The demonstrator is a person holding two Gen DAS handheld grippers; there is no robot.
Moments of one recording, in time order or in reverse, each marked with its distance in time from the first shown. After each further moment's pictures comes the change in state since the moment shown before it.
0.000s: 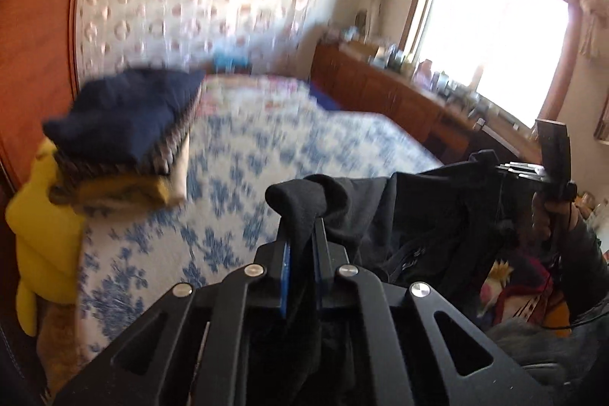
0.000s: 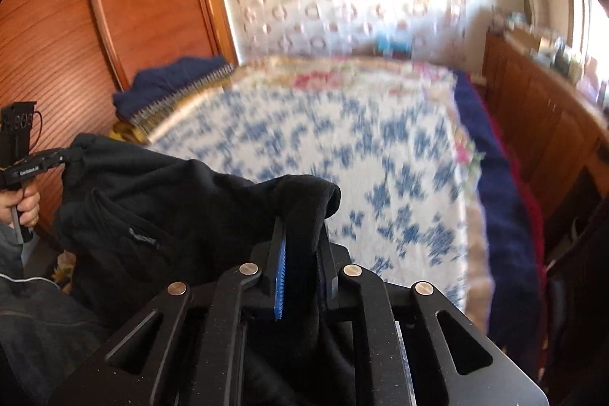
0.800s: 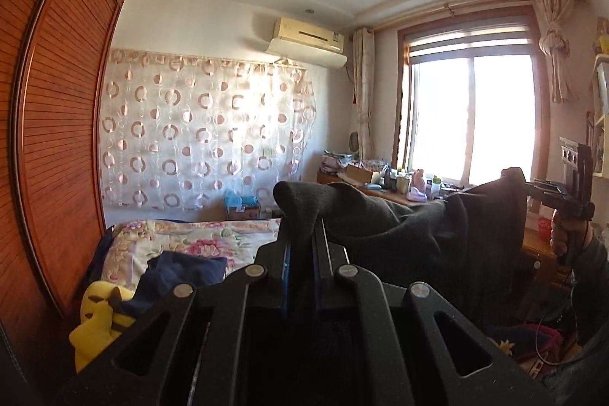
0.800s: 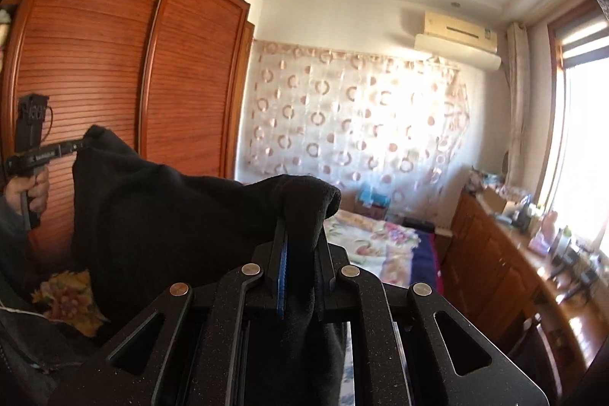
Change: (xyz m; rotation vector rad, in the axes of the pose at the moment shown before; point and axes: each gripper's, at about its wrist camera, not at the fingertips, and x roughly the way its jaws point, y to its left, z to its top) left arm -0.144 -0.020 0.119 0.123 -0.459 0.045; right arm -0.207 0.068 0.109 -0.253 -0.448 -0.115
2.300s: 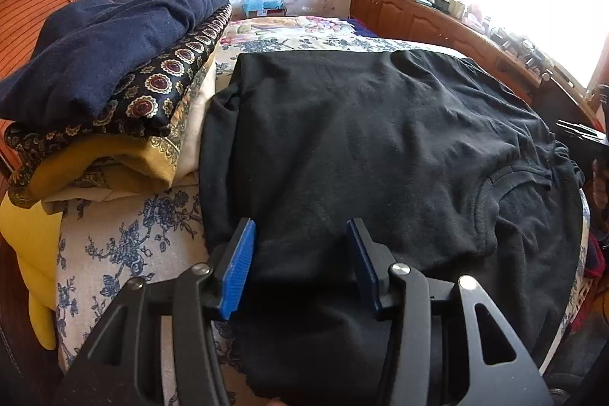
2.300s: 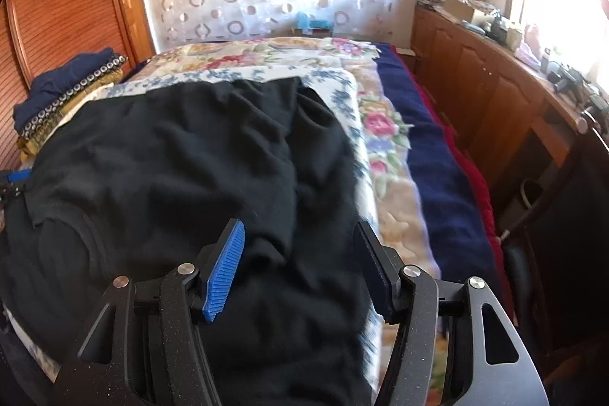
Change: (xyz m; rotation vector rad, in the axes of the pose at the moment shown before) left arm 0.222 0.042 -0.267 -0.046 0.728 0.114; right arm 0.201 -0.085 -0.267 0.315 0.579 -0.169
